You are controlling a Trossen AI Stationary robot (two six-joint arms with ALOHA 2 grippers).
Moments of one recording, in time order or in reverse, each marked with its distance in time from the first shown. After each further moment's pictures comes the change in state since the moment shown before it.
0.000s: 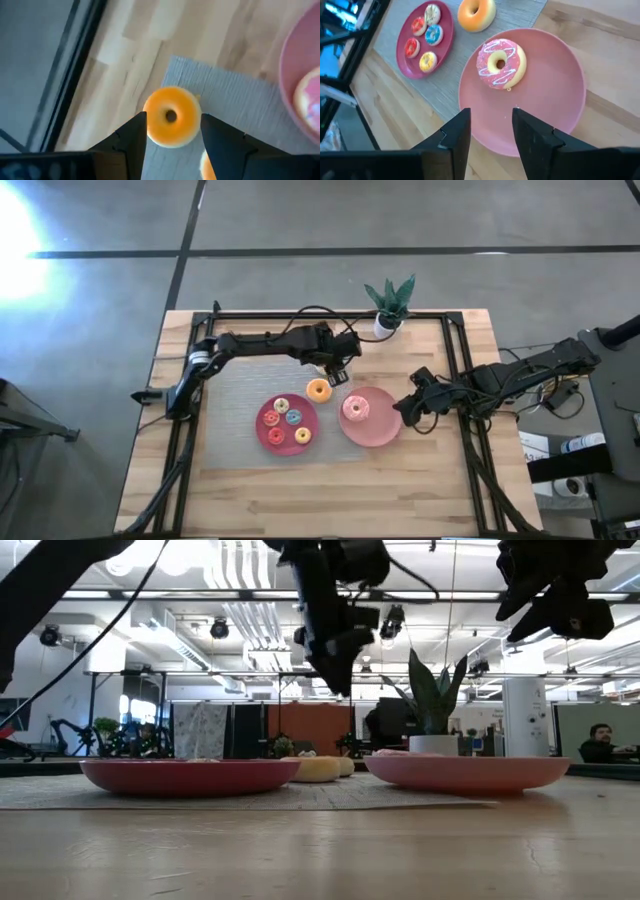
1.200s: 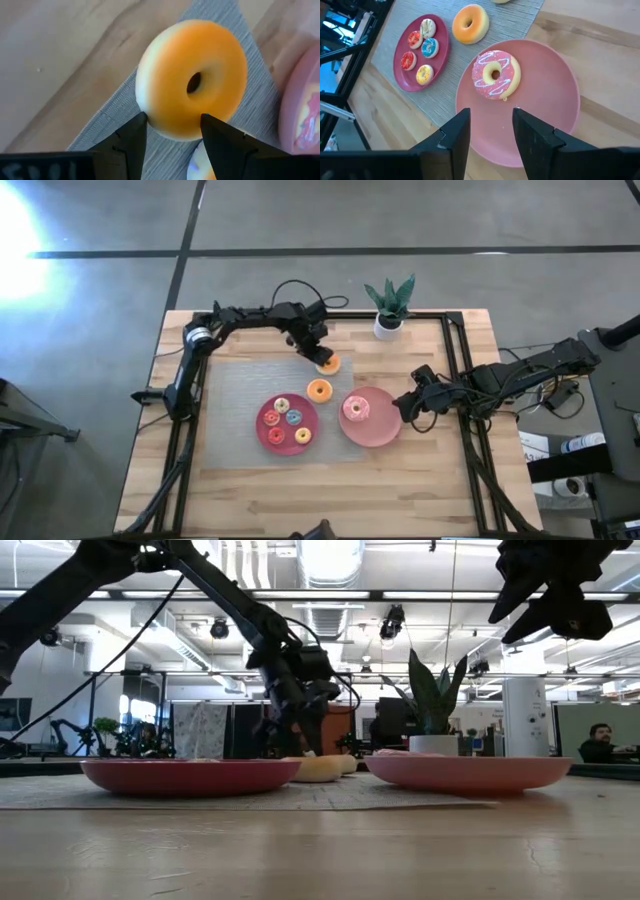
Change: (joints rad) left arm 0.375 0.017 -0.381 0.279 0.799 -0.228; right arm -0.005 0.003 0.000 -0.001 0.056 0.044
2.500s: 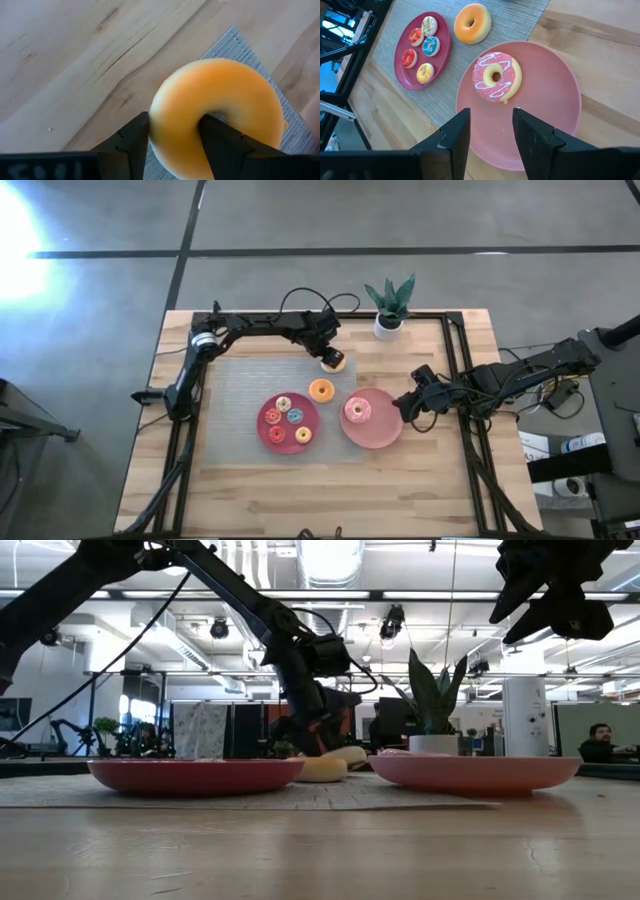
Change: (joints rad) left arm -0.085 0.028 0.027 0.147 -0.280 -0.069; right arm -0.001 -0.001 0.000 -0.003 -0.009 0.004
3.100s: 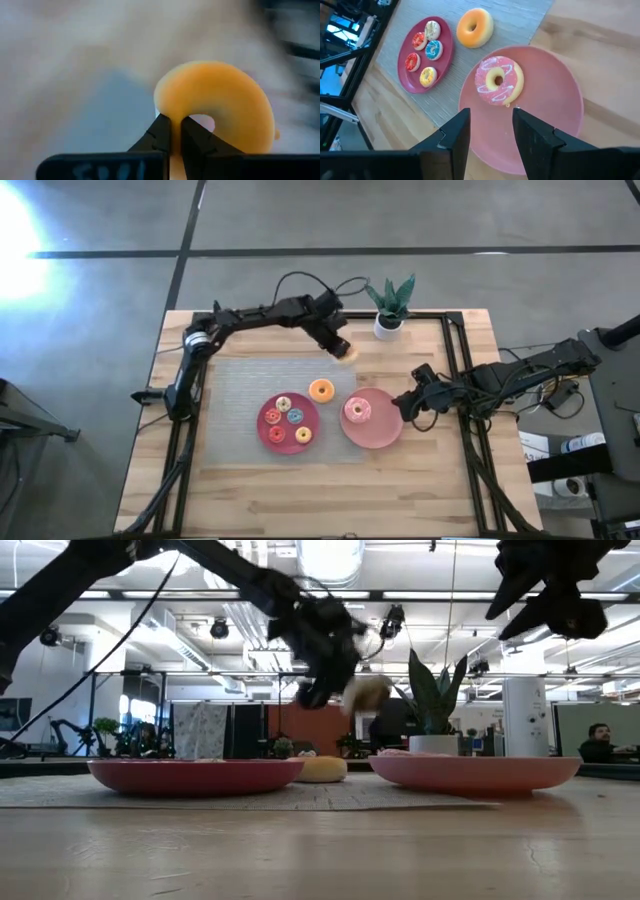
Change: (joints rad) left arm 0.006 -0.049 0.149 -0.043 0.297 0.065; right arm -0.004 -0.006 0.000 0.013 0.012 -0.009
